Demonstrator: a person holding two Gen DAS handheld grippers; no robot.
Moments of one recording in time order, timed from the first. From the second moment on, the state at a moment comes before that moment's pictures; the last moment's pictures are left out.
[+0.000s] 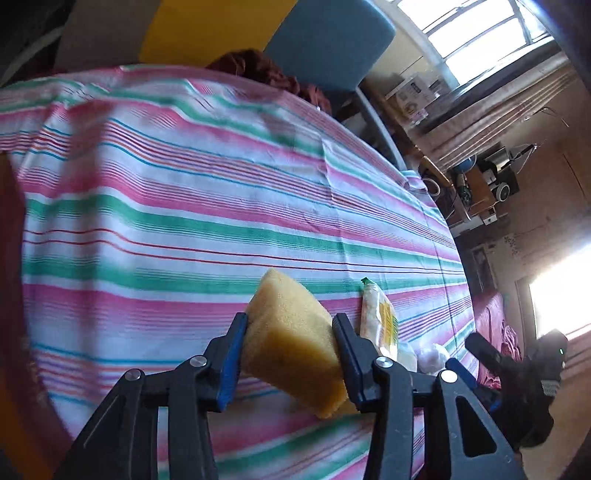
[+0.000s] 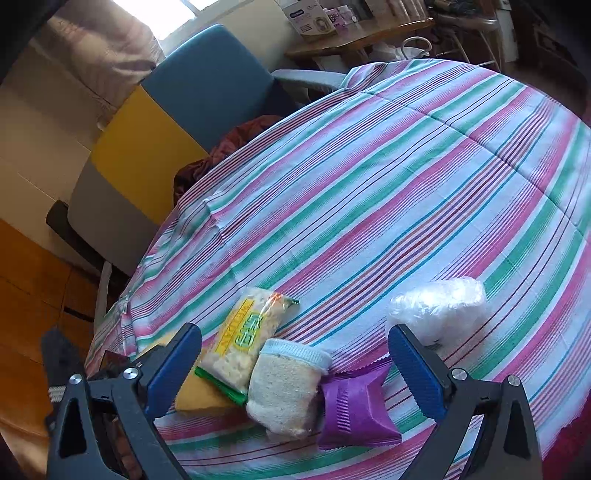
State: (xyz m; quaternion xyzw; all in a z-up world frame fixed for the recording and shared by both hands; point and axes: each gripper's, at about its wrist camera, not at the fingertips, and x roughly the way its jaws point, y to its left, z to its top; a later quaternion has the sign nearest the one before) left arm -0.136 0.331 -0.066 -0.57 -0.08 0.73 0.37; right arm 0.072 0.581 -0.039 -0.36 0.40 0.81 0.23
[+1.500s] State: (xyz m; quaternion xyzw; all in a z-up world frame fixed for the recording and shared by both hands) left arm -0.009 0.296 -0.091 -0.55 0.05 0.72 0.42; right arm 0.108 0.627 -0.066 -0.34 0.47 0.73 0.36
